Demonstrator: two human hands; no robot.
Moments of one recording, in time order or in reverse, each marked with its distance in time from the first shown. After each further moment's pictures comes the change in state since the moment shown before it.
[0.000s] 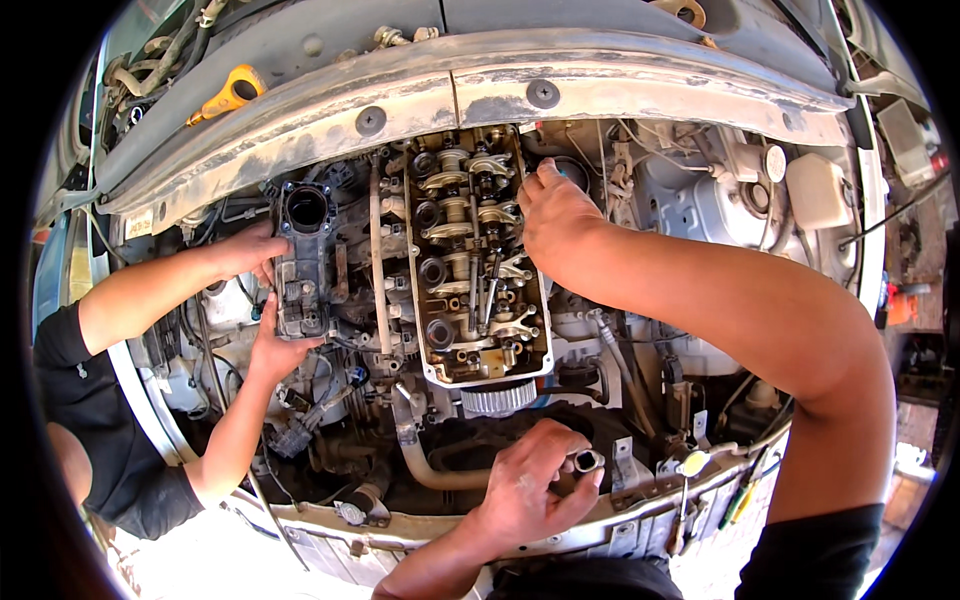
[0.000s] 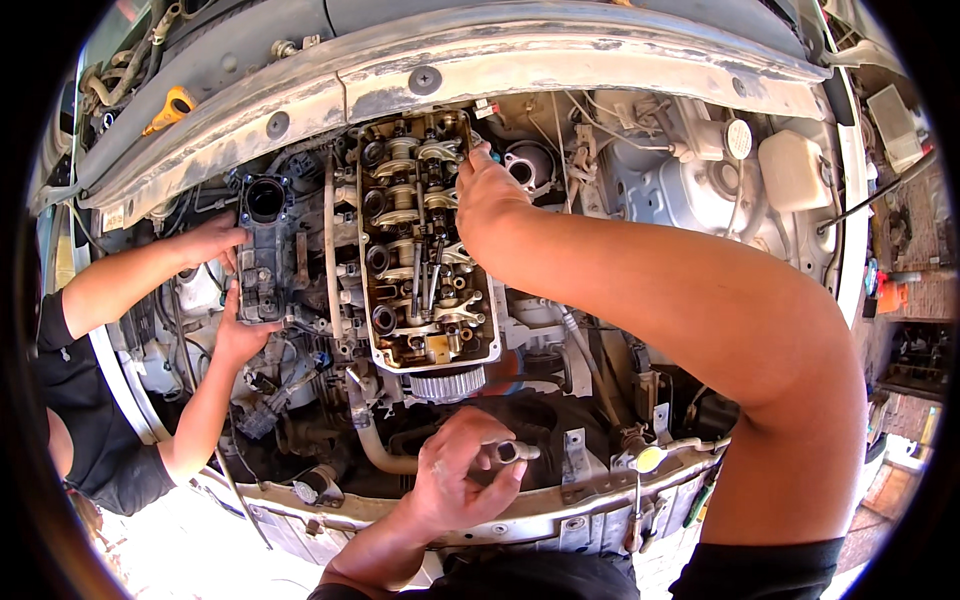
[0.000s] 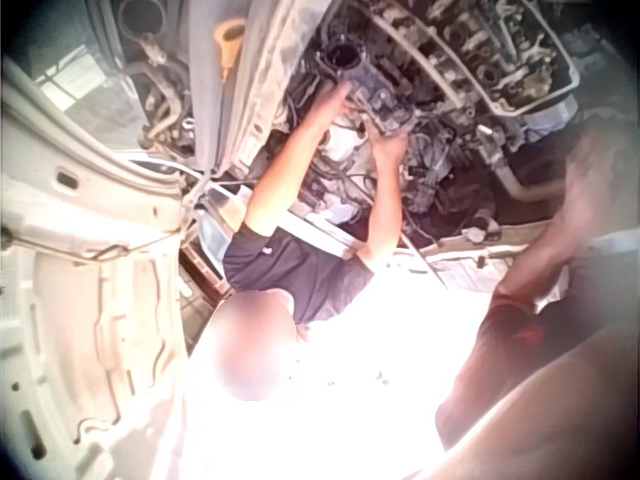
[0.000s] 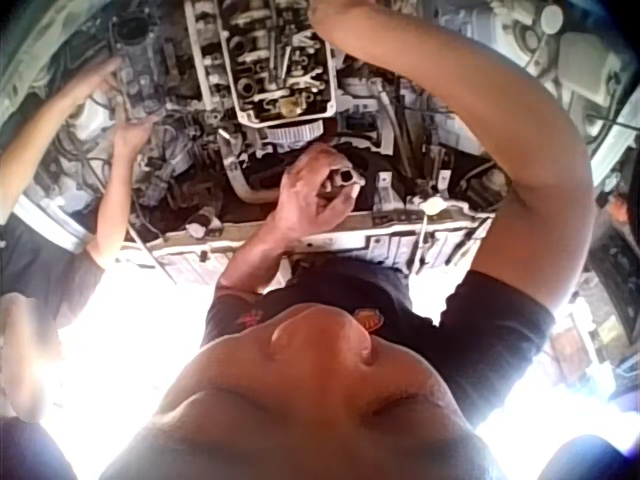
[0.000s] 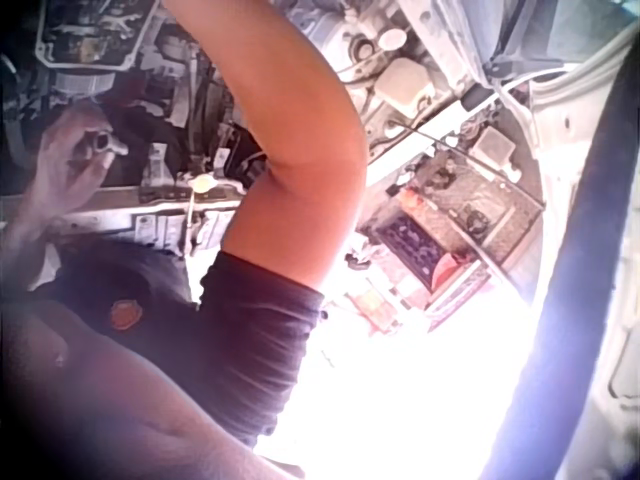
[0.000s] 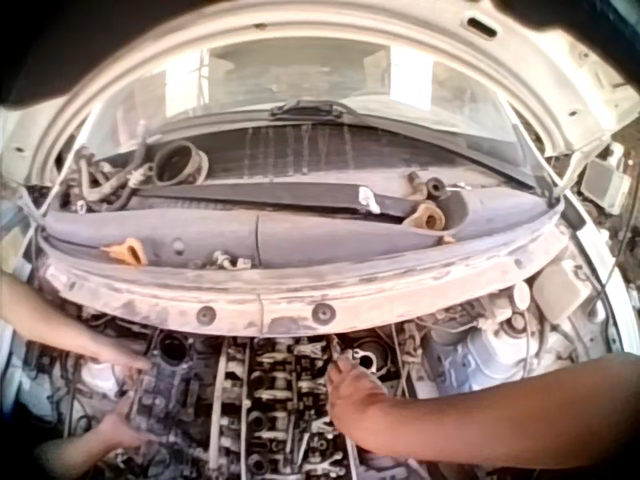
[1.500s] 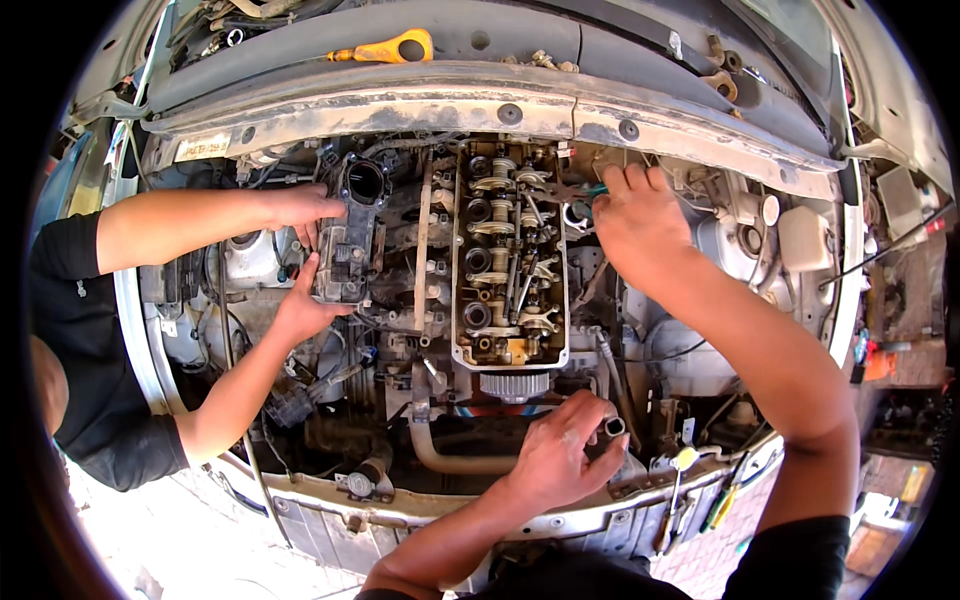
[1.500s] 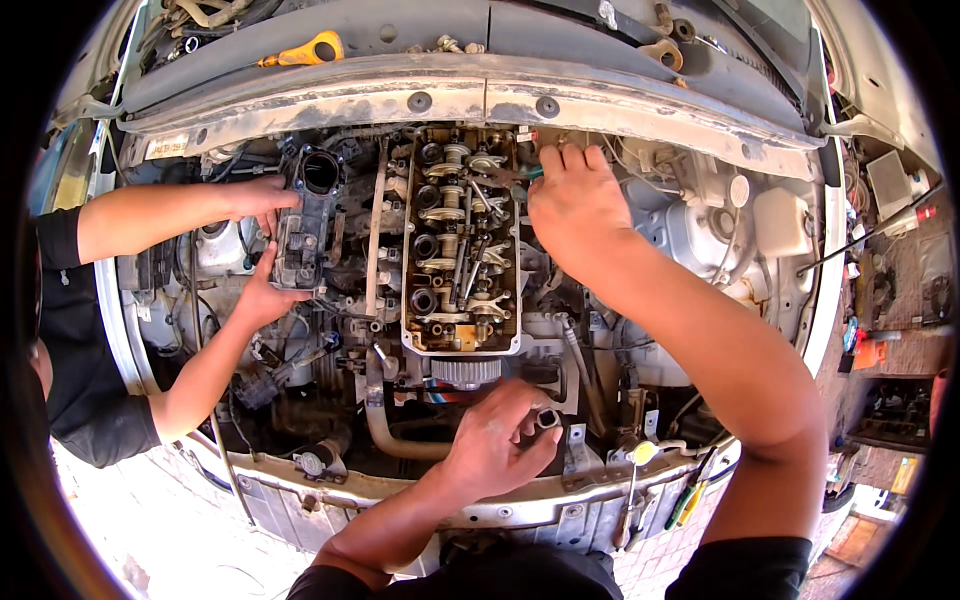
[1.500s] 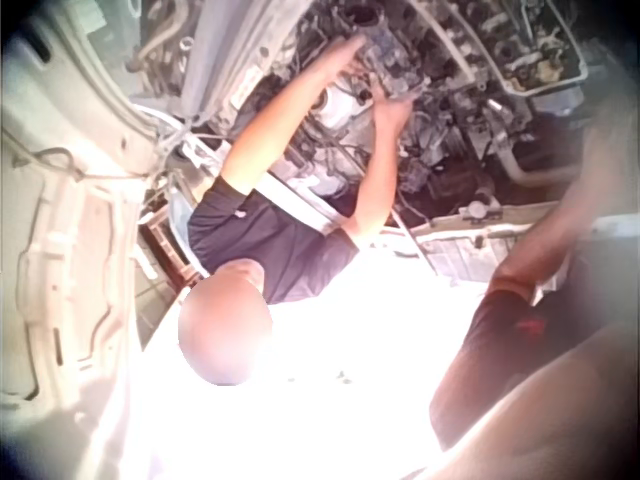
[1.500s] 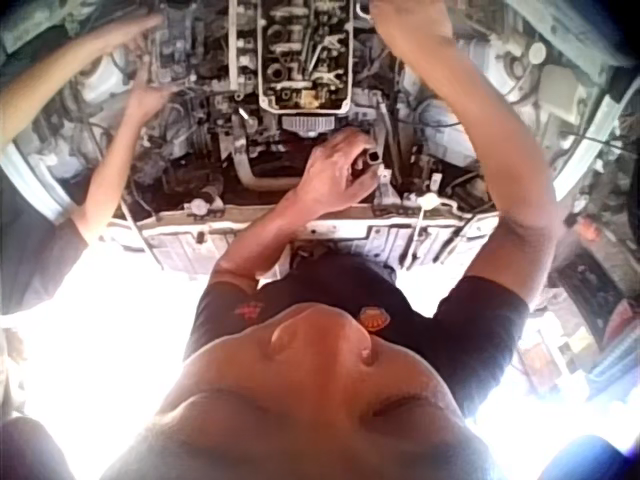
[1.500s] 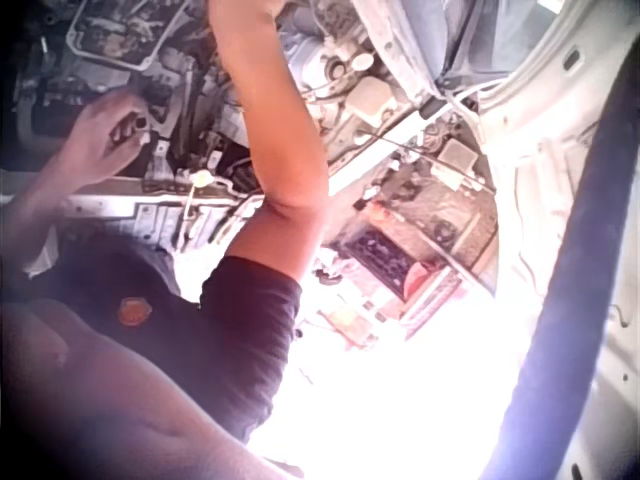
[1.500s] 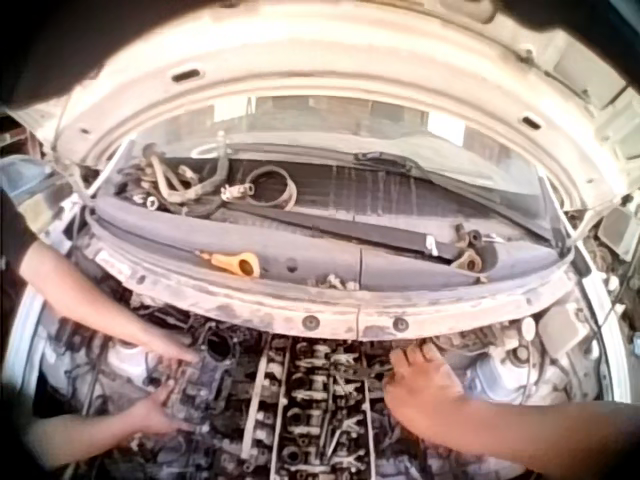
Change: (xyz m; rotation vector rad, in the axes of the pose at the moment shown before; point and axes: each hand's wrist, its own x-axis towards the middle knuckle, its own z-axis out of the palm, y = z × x) left_hand -0.006 -0.001 0.005 0.034 0.021 -0.003; right_hand -0.060 0.013 -0.026 0.238 0.284 0.385
